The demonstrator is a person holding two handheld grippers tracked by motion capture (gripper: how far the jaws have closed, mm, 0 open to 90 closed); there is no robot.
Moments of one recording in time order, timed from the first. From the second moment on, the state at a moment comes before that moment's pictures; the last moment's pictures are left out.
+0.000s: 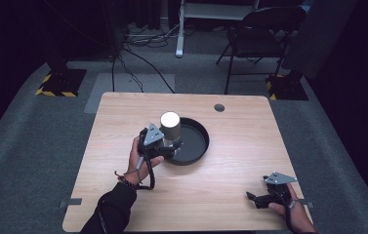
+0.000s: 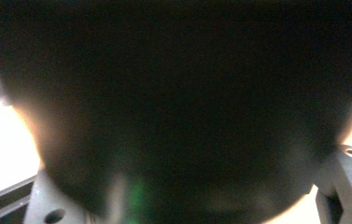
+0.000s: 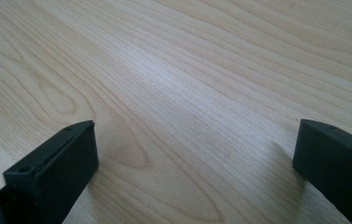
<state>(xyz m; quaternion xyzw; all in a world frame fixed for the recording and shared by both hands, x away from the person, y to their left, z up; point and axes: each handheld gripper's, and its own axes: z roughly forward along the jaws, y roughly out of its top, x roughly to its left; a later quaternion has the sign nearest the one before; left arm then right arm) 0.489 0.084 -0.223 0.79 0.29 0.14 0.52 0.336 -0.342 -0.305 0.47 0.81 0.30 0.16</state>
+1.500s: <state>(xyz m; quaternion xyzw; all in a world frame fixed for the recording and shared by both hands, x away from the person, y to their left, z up) 0.501 0.066 -0.253 0.80 0.31 0.13 0.49 0.336 -0.342 -0.305 0.47 0.81 0.30 0.16</state>
